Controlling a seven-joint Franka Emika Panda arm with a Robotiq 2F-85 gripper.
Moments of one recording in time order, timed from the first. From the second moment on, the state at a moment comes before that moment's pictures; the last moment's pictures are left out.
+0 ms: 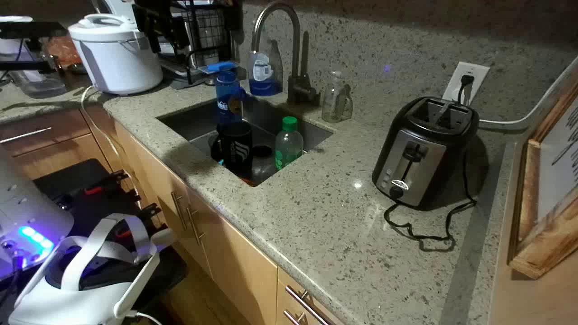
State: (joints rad) arm 0.04 -0.55 -0.12 -2.50 0.06 2.04 -0.23
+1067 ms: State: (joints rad) arm 0.02 -0.53 -0.16 -2.47 0.06 2.04 -0.23
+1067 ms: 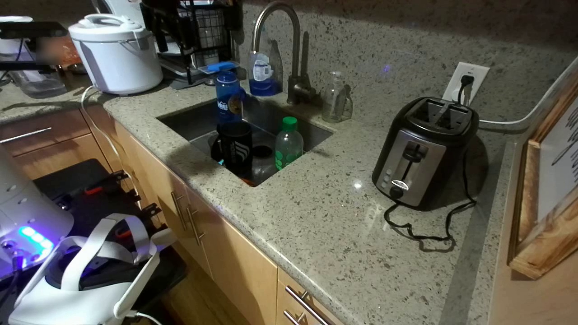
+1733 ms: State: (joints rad) arm -0.06 -0.26 -0.23 -2.30 0.10 2.06 -0.23
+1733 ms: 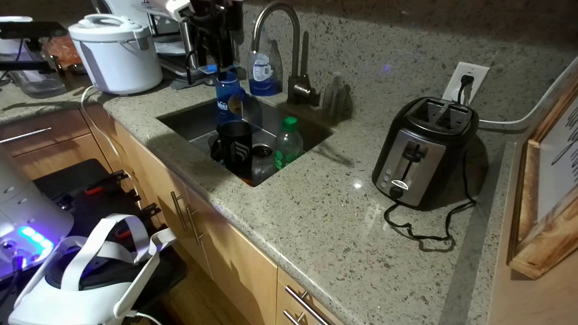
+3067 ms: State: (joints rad) arm -0.14 -0.09 -0.22 -2.18 0.09 2.12 -0.14
